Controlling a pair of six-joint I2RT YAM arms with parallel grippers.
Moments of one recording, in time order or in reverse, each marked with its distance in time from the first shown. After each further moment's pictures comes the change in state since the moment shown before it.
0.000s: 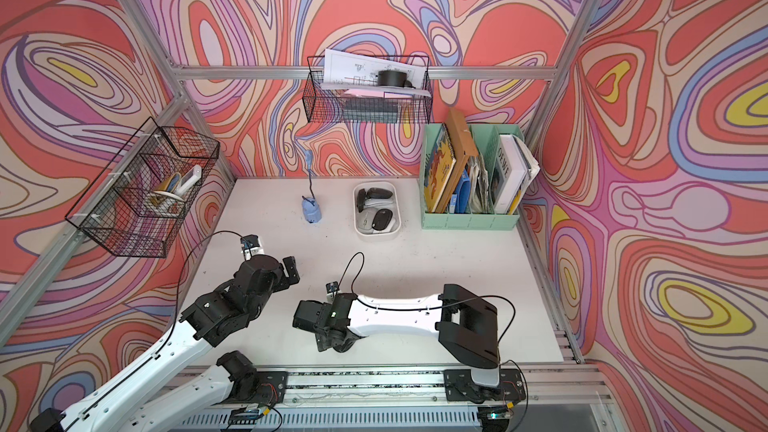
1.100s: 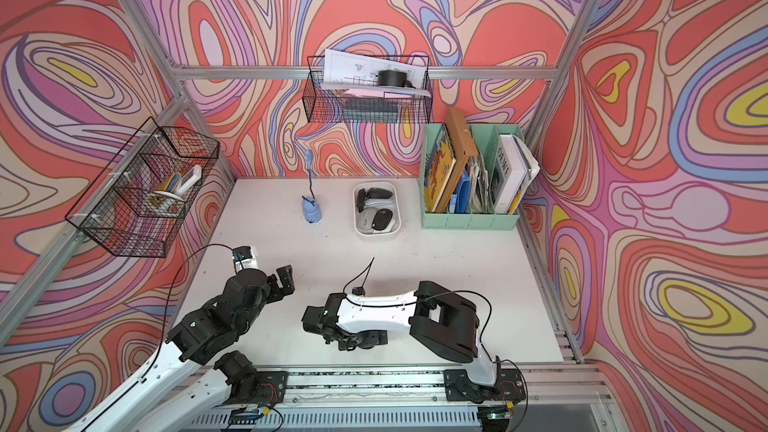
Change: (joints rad) left arm 0.000 -0.131 -0.083 -0.011 0.055 0.000; right arm -0.043 0.088 -0.038 -0.209 0.016 0.217
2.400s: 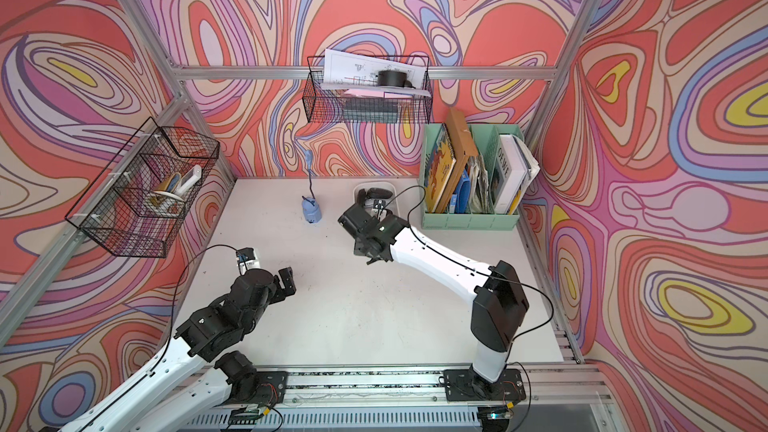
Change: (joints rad) left arm 0.000 0.021 -0.038 0.018 -0.049 -0.019; right arm -0.491 -0.175 0.278 0.214 0.141 -0.438
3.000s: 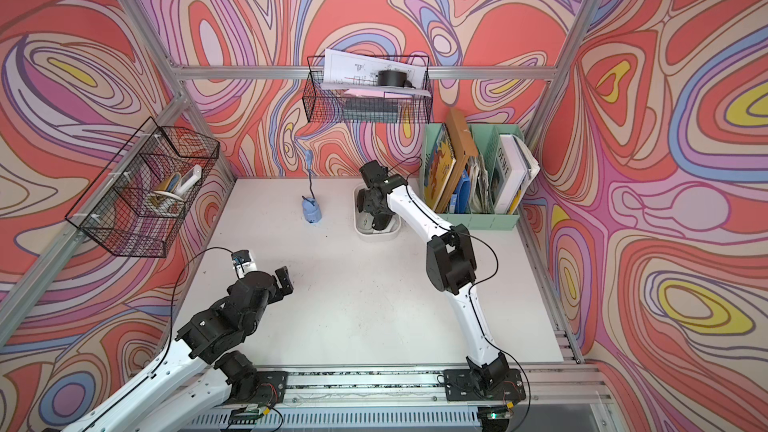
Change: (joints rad) left arm 0.001 -0.013 -0.030 0.023 -0.071 -0.014; right arm -0.269 0.564 0.616 -0.009 -0.182 -0.288
